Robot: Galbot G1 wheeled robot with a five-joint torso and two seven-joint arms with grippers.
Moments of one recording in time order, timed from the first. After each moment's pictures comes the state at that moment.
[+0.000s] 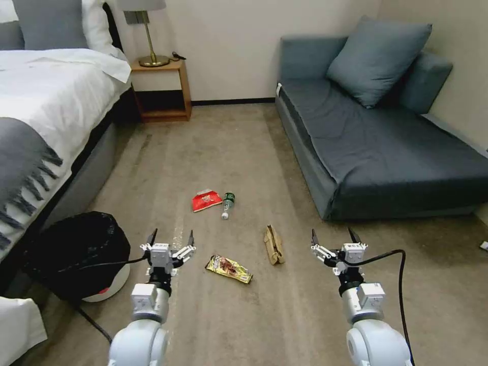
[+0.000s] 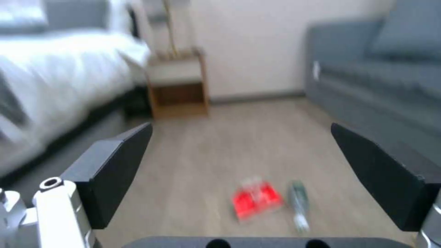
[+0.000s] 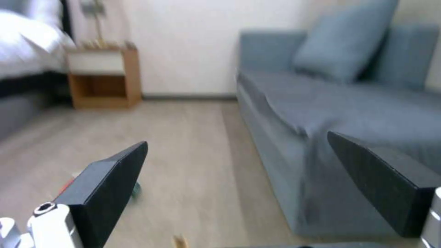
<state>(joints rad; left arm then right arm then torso) 1.63 -1.43 -0.62 -2.14 -0.08 -0.09 -0.04 -1.63 1.53 0.47 2.09 -0.09 0.11 0.04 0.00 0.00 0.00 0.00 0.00</state>
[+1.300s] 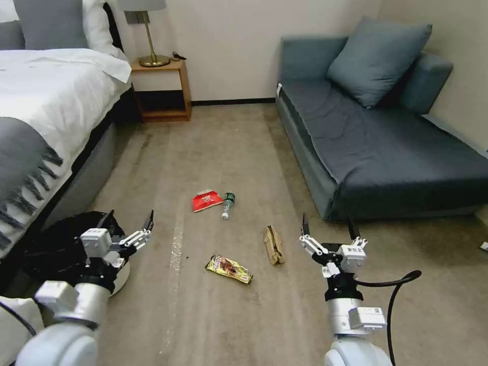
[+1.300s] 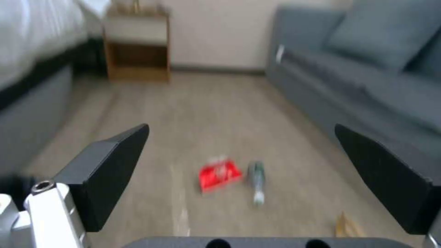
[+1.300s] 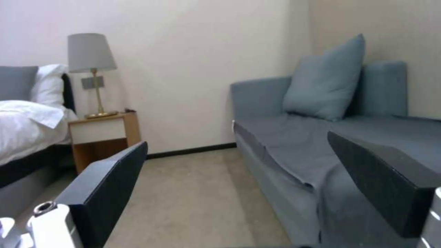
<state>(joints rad) 1.72 -0.96 -0.81 -2.19 -0.77 0.11 -0.03 -1.67 1.57 0.39 2.18 -0.04 0.20 0.15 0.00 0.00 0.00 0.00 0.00</state>
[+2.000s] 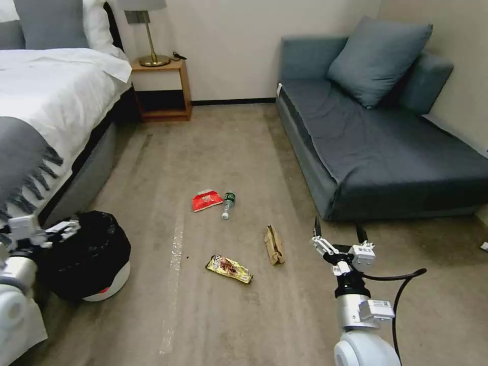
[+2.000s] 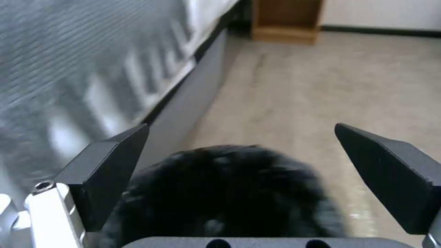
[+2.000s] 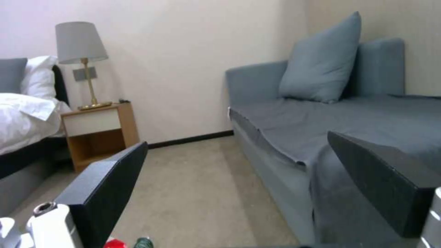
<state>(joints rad) 1.54 -0.84 -1.03 -1.81 -0.86 0.31 -0.16 -1.63 1.52 0.43 2.10 0.06 0.21 0.15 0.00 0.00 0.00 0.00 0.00</state>
